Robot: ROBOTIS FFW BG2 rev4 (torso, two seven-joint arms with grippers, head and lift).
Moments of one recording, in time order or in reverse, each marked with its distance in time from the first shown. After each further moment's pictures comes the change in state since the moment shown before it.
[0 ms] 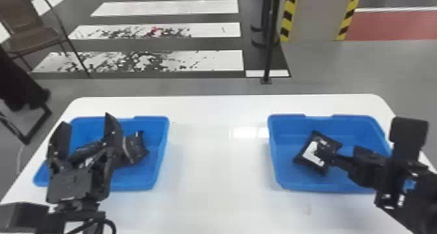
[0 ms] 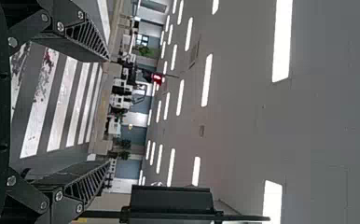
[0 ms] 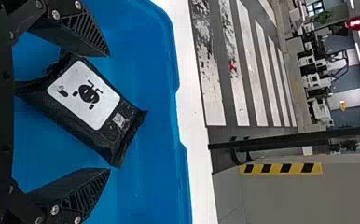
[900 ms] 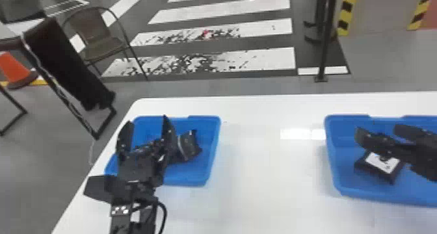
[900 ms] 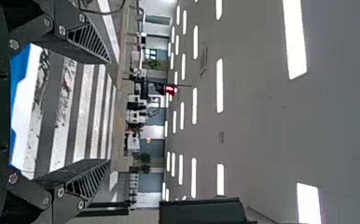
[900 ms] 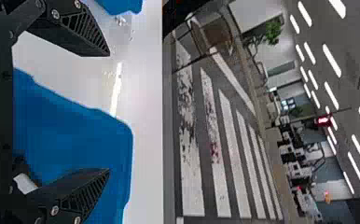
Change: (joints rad) left arm -0.080 0.009 0.066 0.110 -0.062 0.046 0.000; right arm -0.027 -0.057 0.017 -0.141 -0.091 0.071 0.221
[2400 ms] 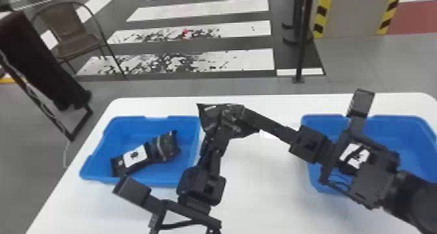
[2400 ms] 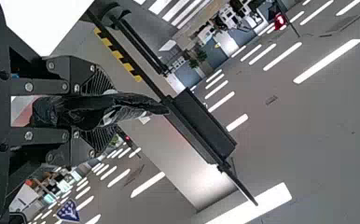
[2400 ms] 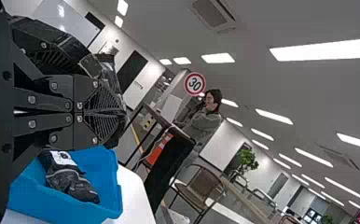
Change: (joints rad) left arm 0.076 0.071 -0.461 -0.275 0.657 0.205 -0.152; right arm -0.229 -0.019 0.395 0.375 -0.719 -0.253 0.129
